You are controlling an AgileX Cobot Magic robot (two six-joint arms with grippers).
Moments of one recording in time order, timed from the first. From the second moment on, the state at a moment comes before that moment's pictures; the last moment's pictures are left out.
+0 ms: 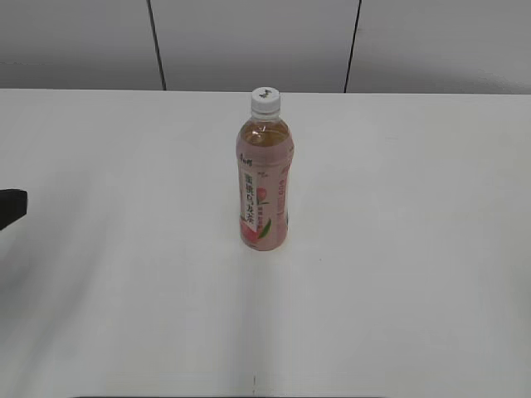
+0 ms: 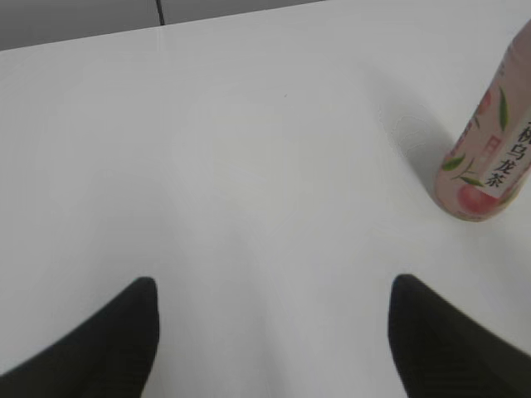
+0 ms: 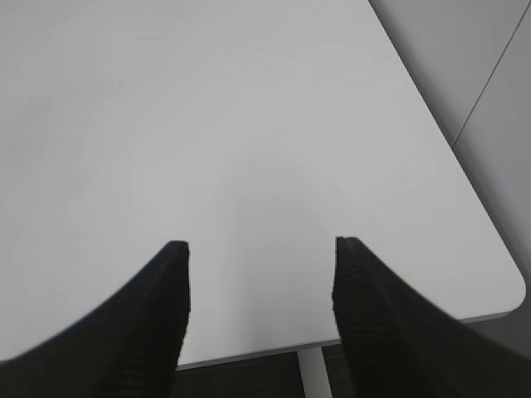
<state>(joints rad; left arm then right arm) -0.19 0.79 -0.36 -0.53 0.19 0.49 -0.09 -0.01 -0.51 -0.01 1.10 -0.07</state>
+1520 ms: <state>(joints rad) -0.49 1.94 -0.39 0.32 -1.20 -0.11 -0.09 -0.01 -0.51 -0.01 1.10 -0.07</state>
